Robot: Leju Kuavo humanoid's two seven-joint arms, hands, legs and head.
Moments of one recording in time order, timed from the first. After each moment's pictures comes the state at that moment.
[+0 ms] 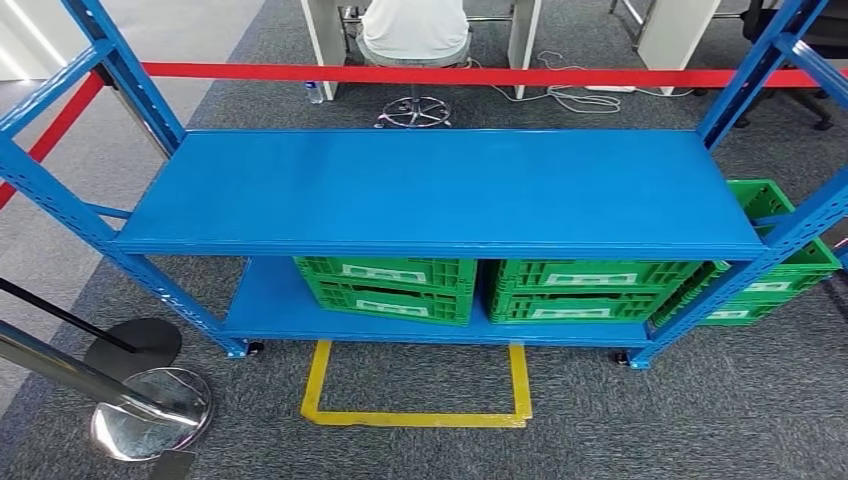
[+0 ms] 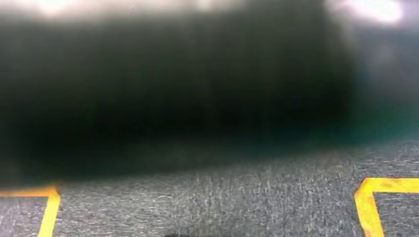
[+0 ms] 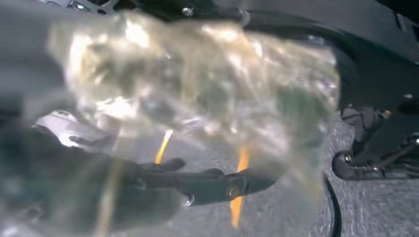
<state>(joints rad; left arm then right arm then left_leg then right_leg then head) 0.39 0.02 0.04 -1.06 0.15 0.13 -0.15 0.22 -0.45 0.75 -1.20 -0.98 -0.40 0.39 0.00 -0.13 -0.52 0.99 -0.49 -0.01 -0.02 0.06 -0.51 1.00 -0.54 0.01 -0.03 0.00</state>
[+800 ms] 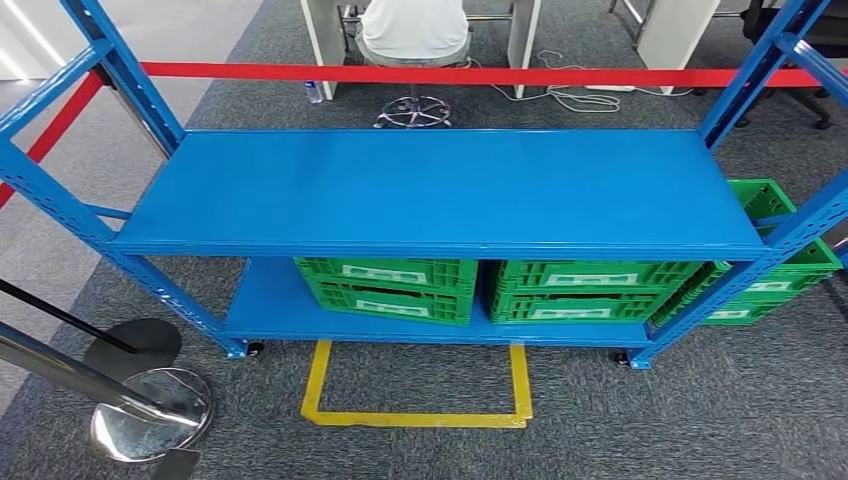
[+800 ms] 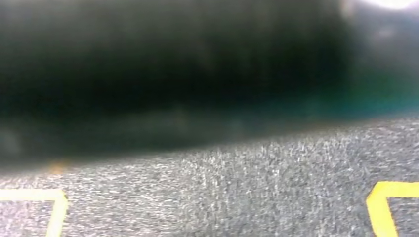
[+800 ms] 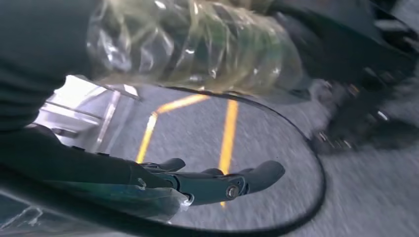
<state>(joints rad) 0.36 0.00 0.08 -1.01 0.08 0.12 -0.13 0.24 -0.43 0.64 -1.18 -0.83 -0.39 0.39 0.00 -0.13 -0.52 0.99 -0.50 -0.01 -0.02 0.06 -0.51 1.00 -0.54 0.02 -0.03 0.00</state>
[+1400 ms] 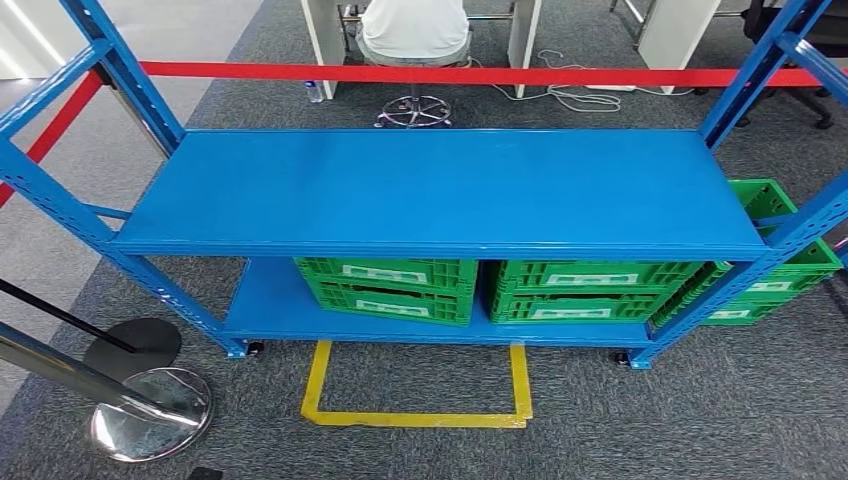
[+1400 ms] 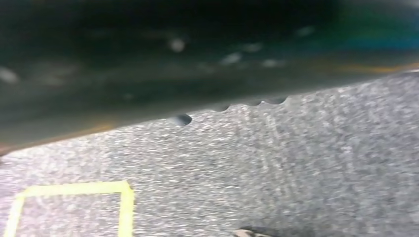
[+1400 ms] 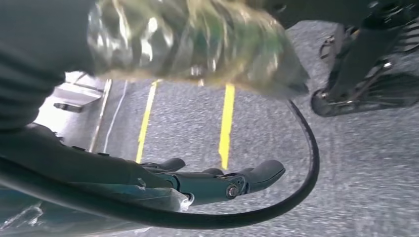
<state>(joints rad) 0.27 -0.01 0.07 -0.76 0.05 0.07 -0.07 0.20 -0.25 0.36 -0.87 -0.44 -0.21 0.39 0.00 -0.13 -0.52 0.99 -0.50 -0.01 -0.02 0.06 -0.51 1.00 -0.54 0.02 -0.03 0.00</state>
